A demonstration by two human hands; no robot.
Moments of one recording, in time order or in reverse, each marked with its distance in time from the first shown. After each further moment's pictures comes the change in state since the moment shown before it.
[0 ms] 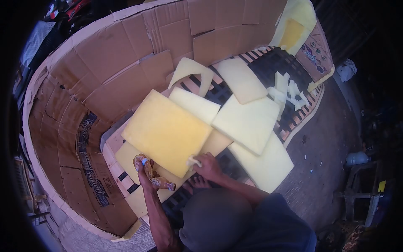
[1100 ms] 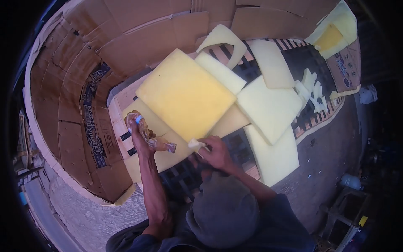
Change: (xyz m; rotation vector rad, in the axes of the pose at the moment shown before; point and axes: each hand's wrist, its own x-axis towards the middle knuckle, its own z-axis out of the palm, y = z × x) left_hand -0.004 0.040 0.006 -0.174 0.102 0.158; right_hand -0.004 -0.054 -0.017 0.089 -0.100 -0.055
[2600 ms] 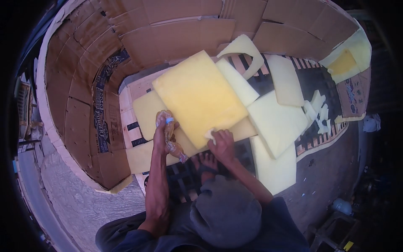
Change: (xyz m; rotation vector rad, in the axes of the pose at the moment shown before) left_hand 0.000 -0.037 -0.011 0.149 -0.213 -0.290; right_hand 0.025 0.049 0.026 -0.257 0.136 -0.180
